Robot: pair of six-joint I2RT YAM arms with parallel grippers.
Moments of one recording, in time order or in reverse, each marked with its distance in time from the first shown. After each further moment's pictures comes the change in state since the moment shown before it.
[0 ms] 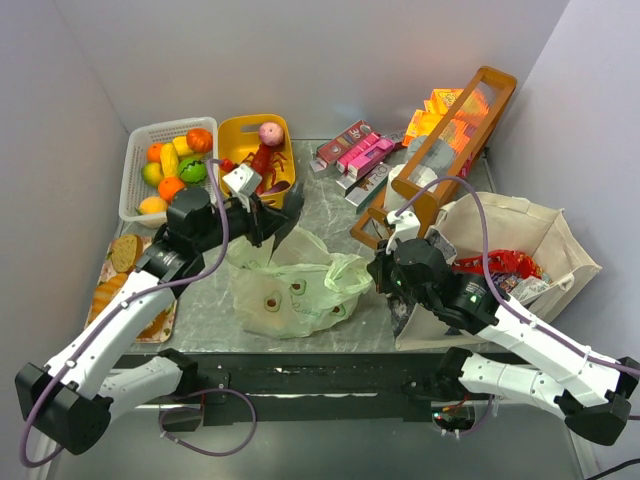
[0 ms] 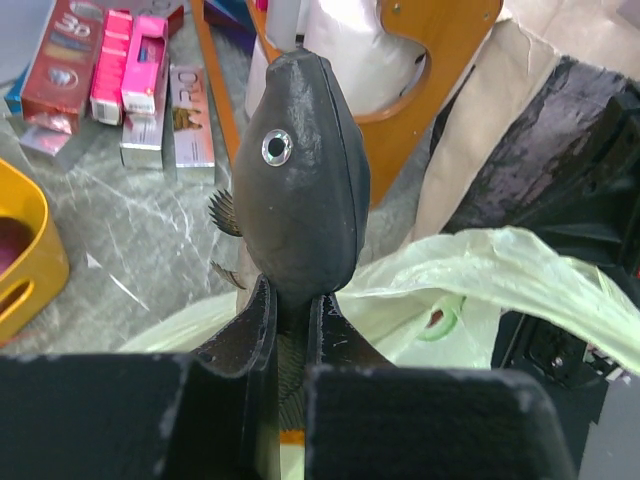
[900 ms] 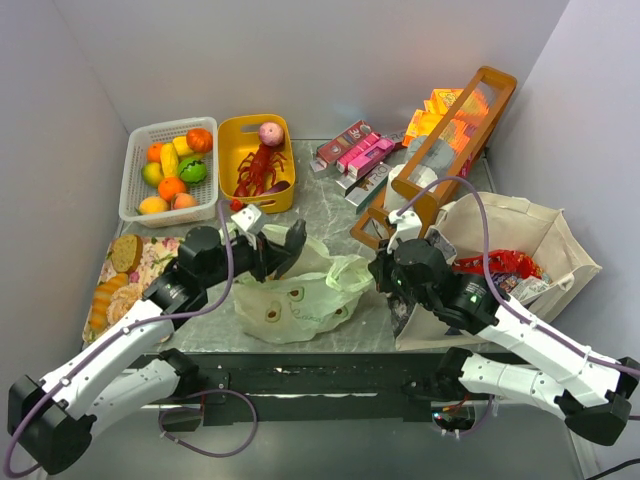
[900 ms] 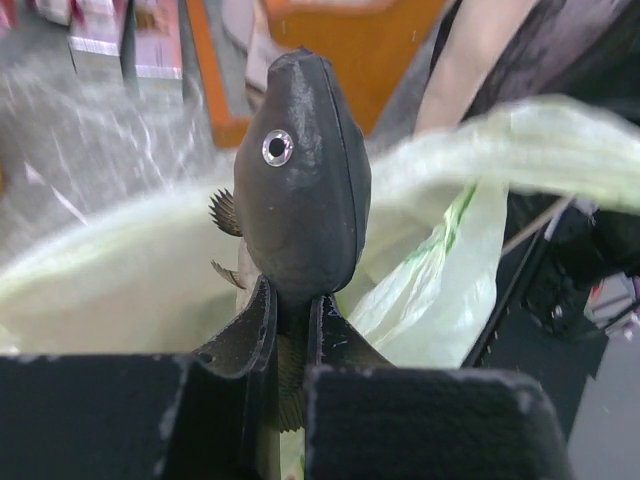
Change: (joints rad) left arm -0.112 -0.137 -0.264 0.079 -0.118 -0.033; right arm 0.000 -0.002 -0.001 -0.001 0.018 0.013
